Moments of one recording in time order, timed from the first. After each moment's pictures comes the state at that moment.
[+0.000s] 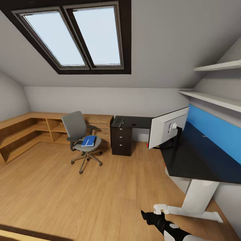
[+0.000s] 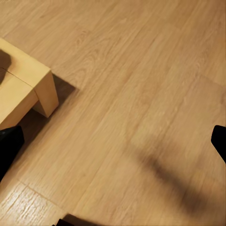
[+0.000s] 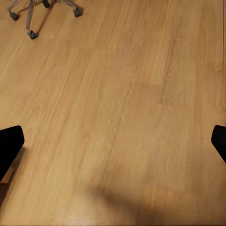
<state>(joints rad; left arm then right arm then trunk) -0.12 0.00 0.01 -0.19 0.46 -0.55 -0.07 -0.61 0.02 0.20 0.02 -0.29 -0.28 0.24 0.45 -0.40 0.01</state>
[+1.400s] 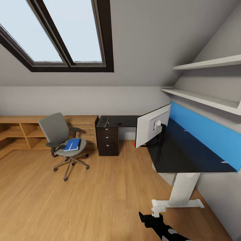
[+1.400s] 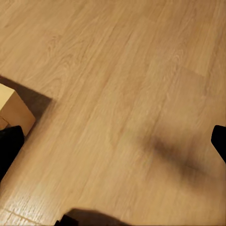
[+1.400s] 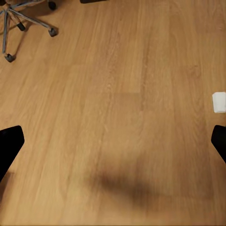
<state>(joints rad) -0.12 0.00 0.01 -0.19 0.46 -0.55 -0.07 -0.58 0.05 0.20 0.02 -0.28 -0.37 0.24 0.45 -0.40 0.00</state>
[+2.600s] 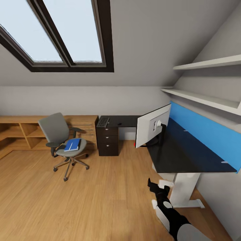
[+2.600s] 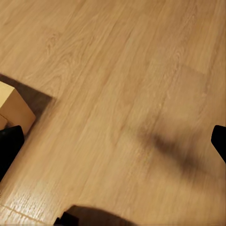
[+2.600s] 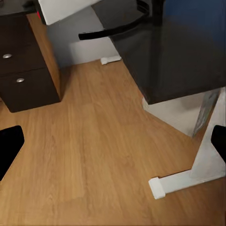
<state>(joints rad) -0.12 0.00 0.01 -0.19 0.46 -0.54 -0.07 -0.59 0.03 0.20 -0.38 -0.32 -0.37 -0.21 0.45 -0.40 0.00</state>
